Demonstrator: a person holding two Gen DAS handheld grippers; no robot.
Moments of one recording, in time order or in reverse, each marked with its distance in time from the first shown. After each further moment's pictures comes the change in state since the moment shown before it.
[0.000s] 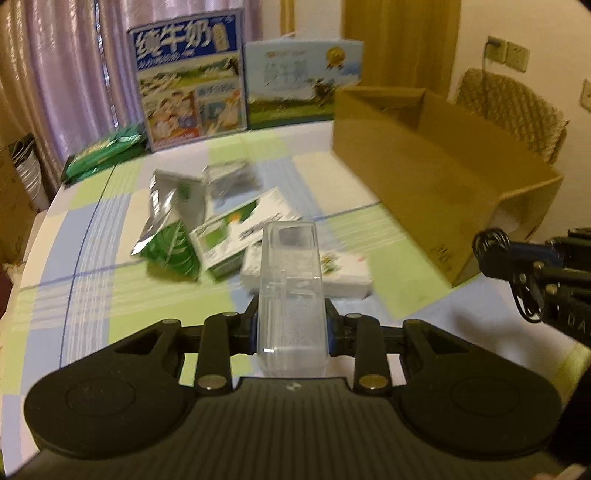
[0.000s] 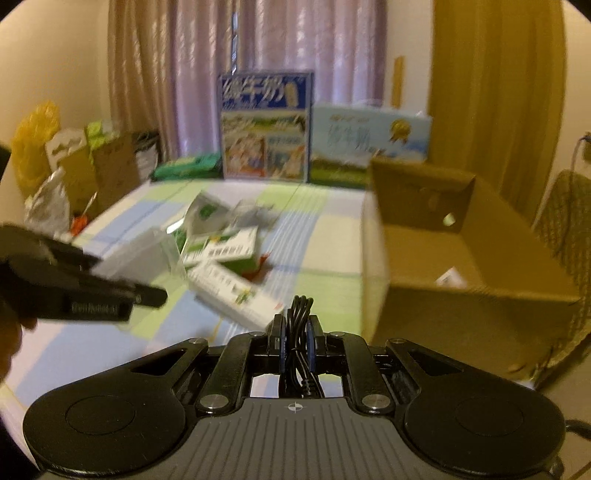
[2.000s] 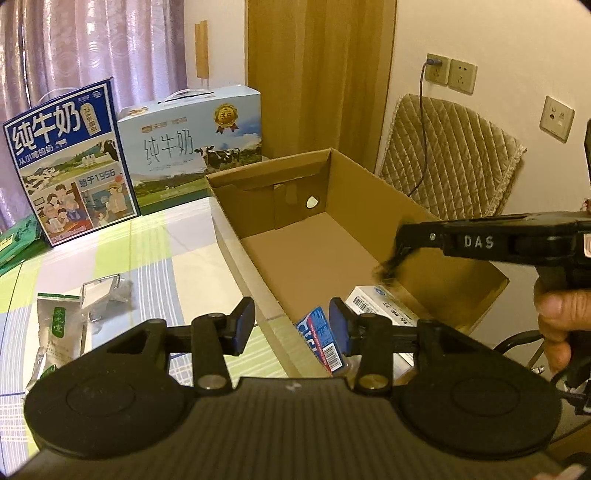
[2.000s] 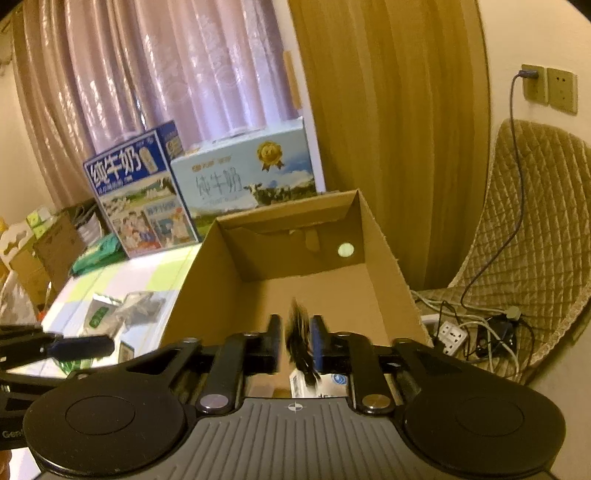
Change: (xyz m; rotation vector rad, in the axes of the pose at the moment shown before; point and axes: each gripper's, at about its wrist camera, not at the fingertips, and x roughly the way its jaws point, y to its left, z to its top) left arm 0.053 -0.125 0.125 0.078 -0.072 -0.128; right arm 0.046 -0.196 0.081 0.269 -0.008 -0.031
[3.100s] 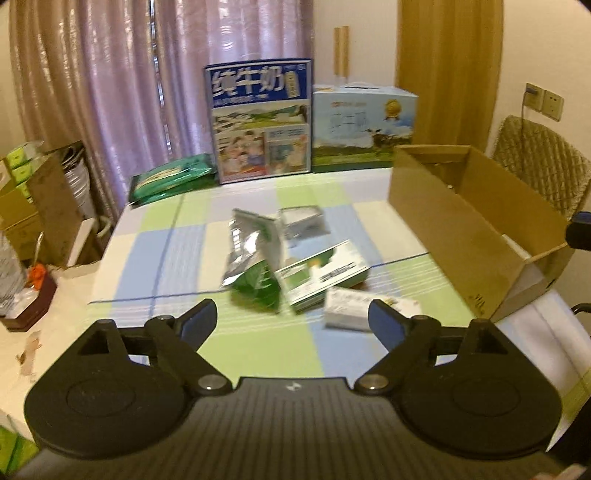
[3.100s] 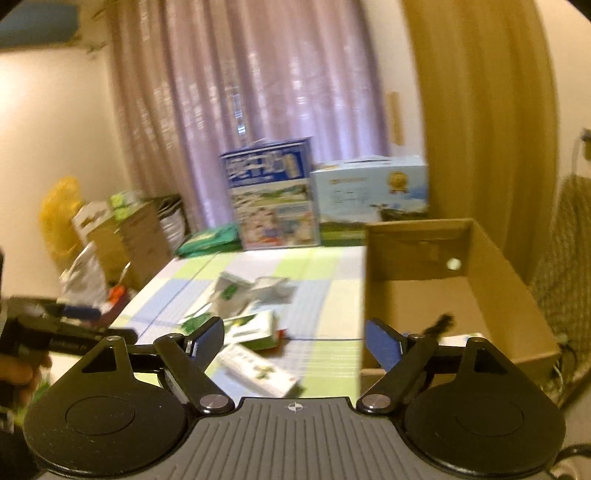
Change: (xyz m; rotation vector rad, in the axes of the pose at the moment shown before) left arm -0.149 0.161 -0.119 -0.155 -0.009 0.267; right arm -0.096 0.158 -0.073 -0.206 -0.059 0.214
